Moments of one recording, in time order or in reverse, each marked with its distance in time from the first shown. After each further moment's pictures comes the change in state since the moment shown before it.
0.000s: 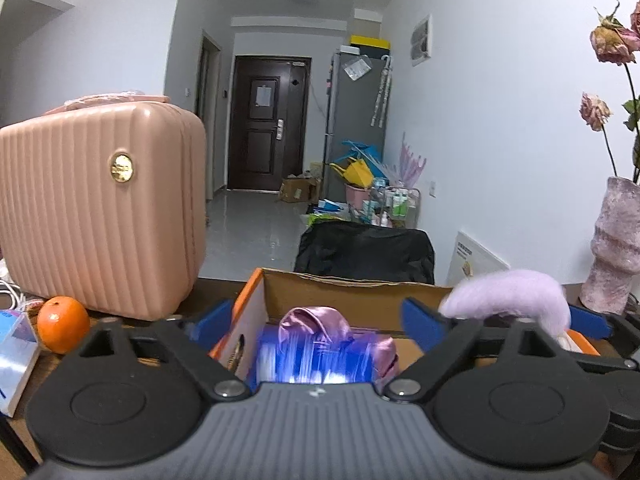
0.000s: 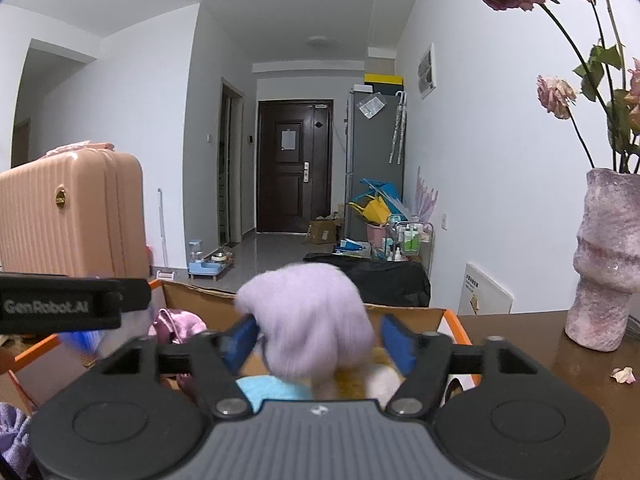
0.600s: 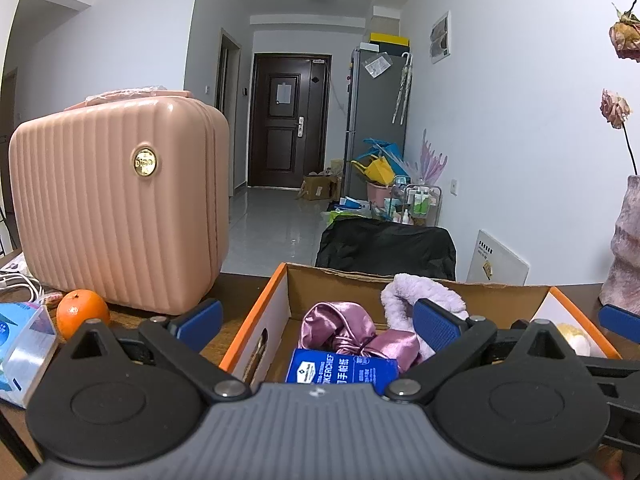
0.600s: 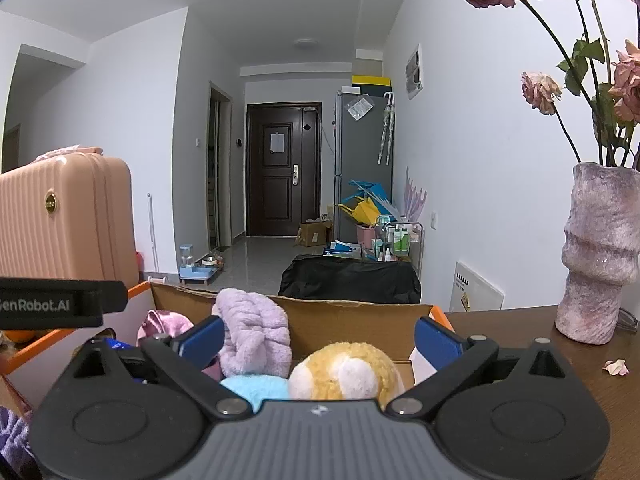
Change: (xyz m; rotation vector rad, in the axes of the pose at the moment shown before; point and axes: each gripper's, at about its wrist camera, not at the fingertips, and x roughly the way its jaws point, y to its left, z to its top) left arm 0.002 0.005 -0.002 -0.006 0.013 0.058; right arm -0.002 -0.005 -0.002 0.021 -0.008 -0.031
